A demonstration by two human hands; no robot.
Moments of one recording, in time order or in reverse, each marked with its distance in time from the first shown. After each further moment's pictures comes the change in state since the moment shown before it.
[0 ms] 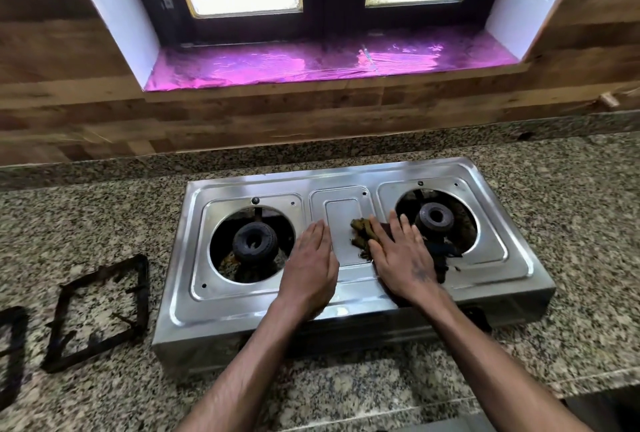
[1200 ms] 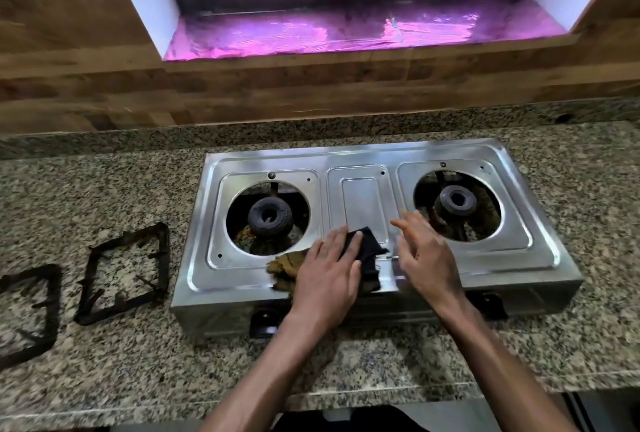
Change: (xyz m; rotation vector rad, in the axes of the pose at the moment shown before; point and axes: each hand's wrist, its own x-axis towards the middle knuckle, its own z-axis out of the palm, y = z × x) left_hand -0.051 0.016 0.014 0.214 0.007 0.007; right_hand -0.039 -0.004 -0.007 0.509 0.250 -0.089
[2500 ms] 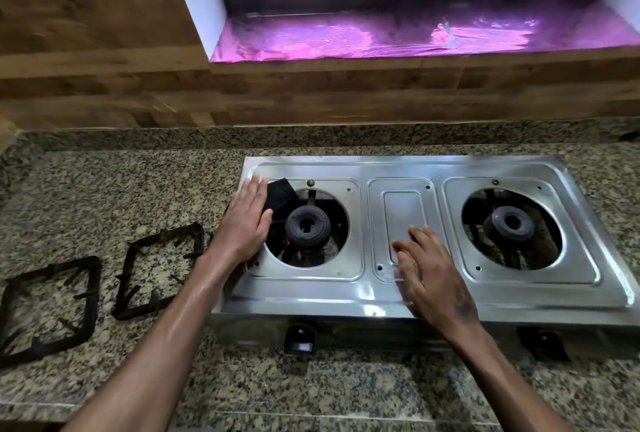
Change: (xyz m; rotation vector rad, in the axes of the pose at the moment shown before) left_hand 0.032 -0.214 -0.059 -0.097 -0.003 -0.275; right_hand 0.004 -0.031 0.039 -0.086 -0.140 -0.103
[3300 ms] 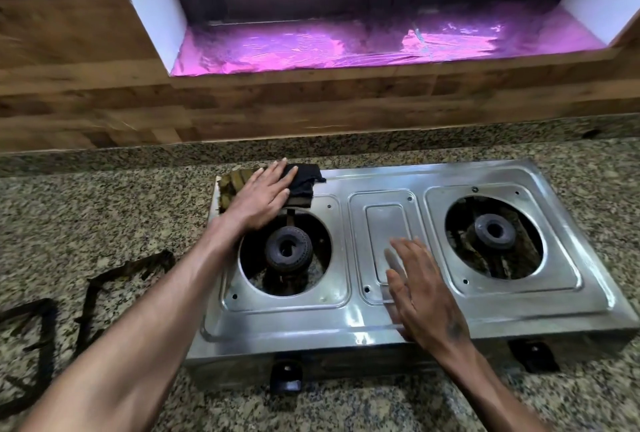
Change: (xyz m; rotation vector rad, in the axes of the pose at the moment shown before) left_hand 0.116 0.029 0.004 0.067 -0.184 0.299; right_hand 0.002 0.002 0.002 0.014 0.058 0.028
